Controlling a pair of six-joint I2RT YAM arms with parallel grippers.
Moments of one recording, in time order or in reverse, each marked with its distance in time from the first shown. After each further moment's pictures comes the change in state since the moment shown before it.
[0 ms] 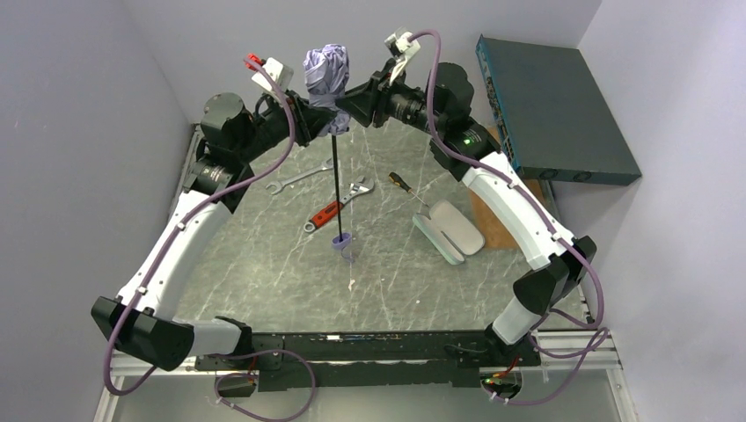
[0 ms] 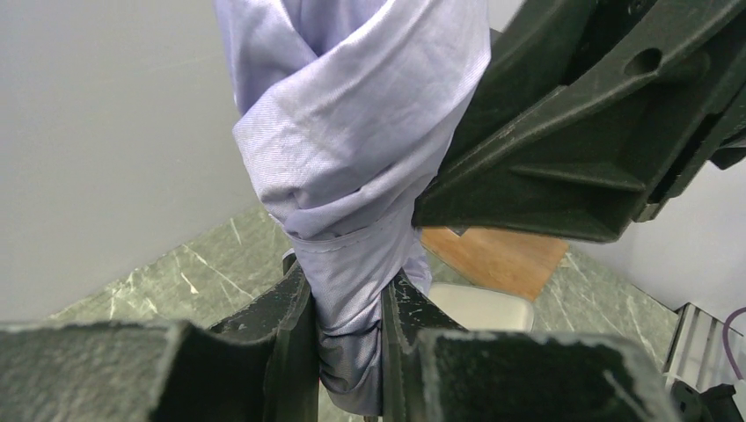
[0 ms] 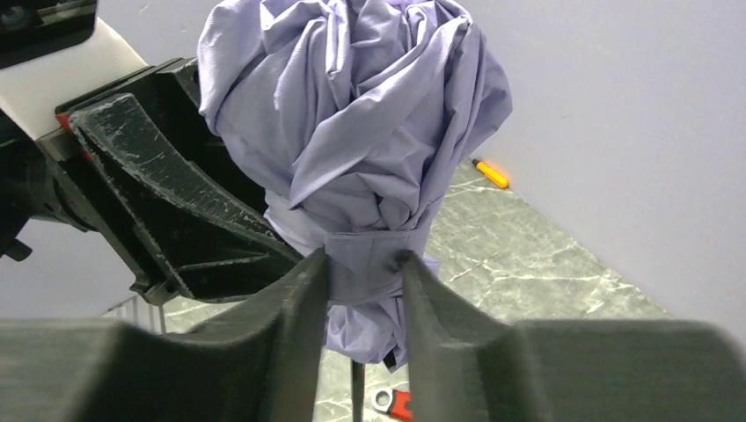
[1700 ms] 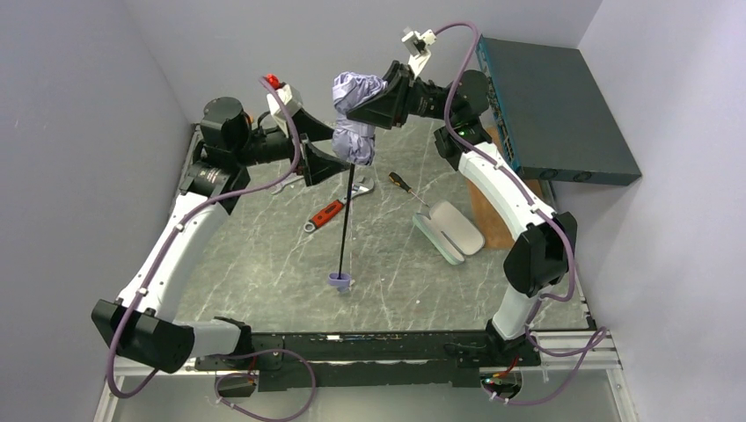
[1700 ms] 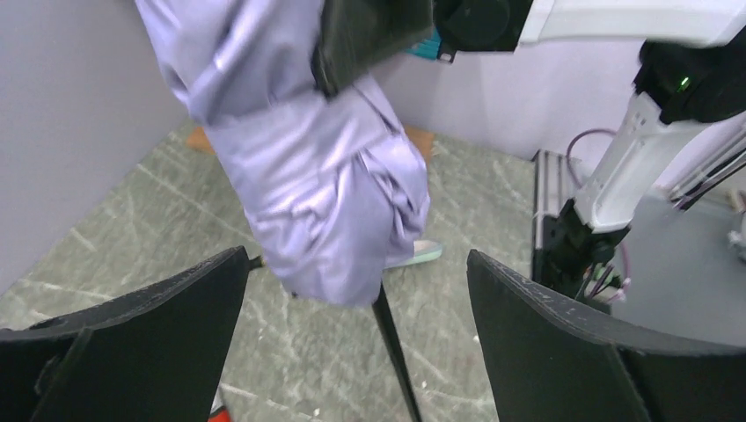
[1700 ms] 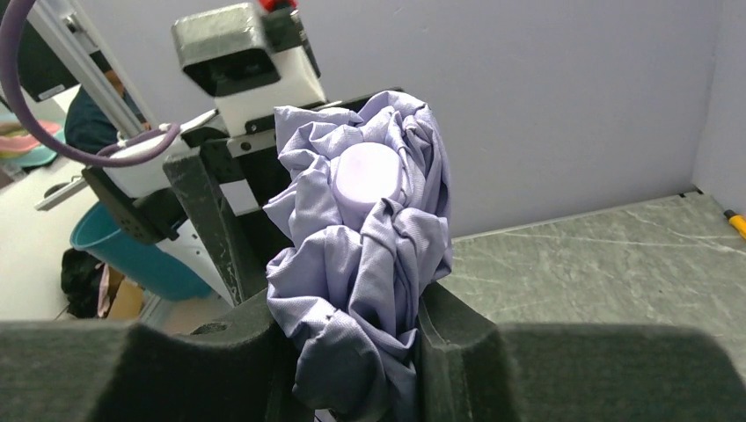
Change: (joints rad) left arm 0.050 -0.018 -0.048 -0.122 0.495 0.145; right arm -0.171 0.118 -0.119 0.706 -0.640 0.620
